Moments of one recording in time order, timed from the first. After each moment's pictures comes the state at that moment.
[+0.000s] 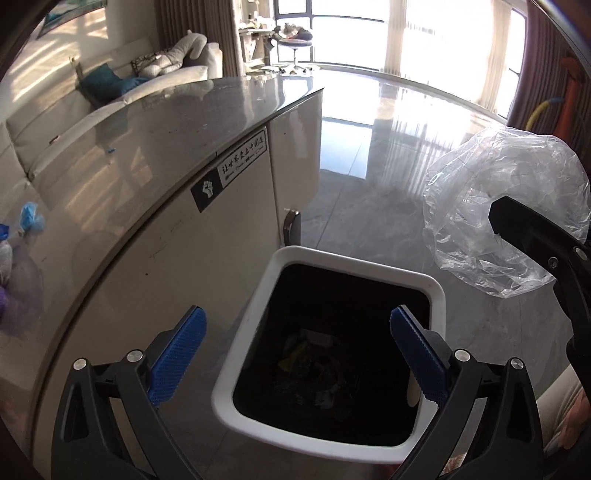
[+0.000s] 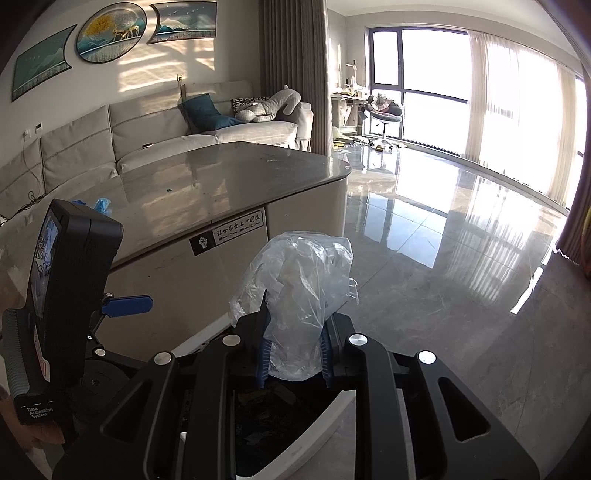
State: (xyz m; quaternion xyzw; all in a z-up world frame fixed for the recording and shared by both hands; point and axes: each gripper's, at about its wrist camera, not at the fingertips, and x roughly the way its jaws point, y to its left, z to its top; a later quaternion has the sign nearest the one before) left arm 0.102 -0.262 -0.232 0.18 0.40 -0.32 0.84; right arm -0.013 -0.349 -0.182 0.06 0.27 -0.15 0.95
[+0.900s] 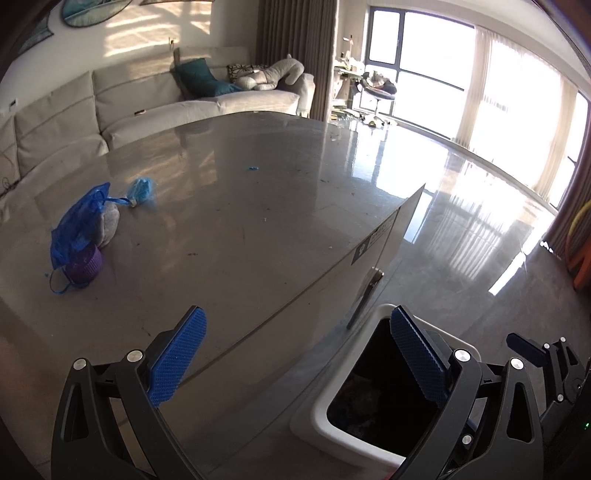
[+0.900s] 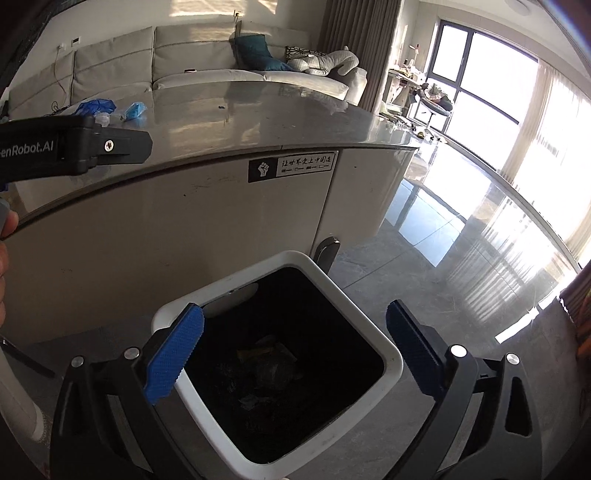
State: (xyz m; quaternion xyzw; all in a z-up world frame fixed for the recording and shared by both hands) left arm 0.141 -0.155 -0.180 0.06 0.36 -0.21 0.91; right arm 0.021 -0.303 -0.216 -0.04 0.37 -0.10 0.92
